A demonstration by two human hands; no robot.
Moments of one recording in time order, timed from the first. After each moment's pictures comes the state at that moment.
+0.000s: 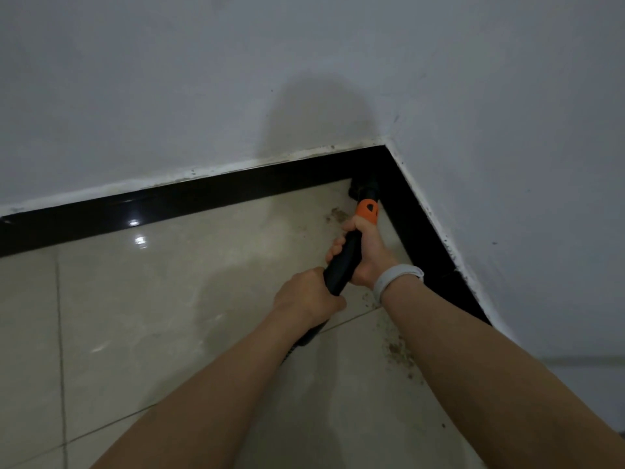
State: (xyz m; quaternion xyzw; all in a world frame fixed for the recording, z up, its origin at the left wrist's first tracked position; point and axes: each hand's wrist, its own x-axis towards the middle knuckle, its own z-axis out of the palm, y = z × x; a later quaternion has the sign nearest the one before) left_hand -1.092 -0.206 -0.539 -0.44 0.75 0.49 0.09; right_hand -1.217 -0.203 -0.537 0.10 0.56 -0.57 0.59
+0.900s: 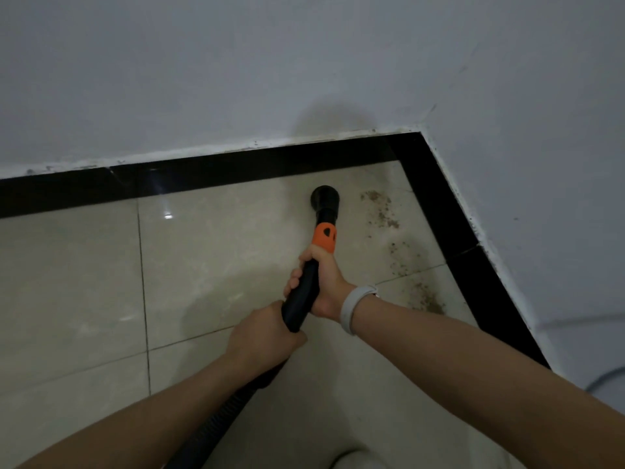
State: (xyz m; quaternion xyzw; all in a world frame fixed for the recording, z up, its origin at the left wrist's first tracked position) left_hand -0.938 -0.138 -0.534 -0.52 0.73 0.44 0.09; right_hand -1.062 -0.159 -0.539 0.08 0.54 -0.47 0.69
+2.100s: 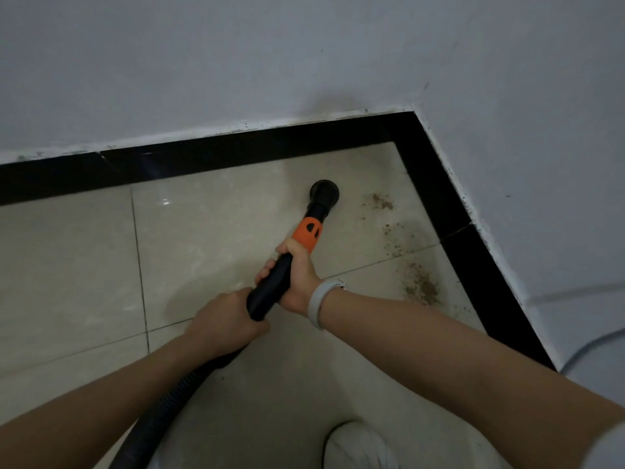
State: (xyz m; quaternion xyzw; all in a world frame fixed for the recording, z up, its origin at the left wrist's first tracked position) left_hand -0.901 -0.150 -0.539 -0.50 0.76 0.40 0.12; right_hand -1.027 -0.150 -0.546 0.10 0.52 -0.50 0.68
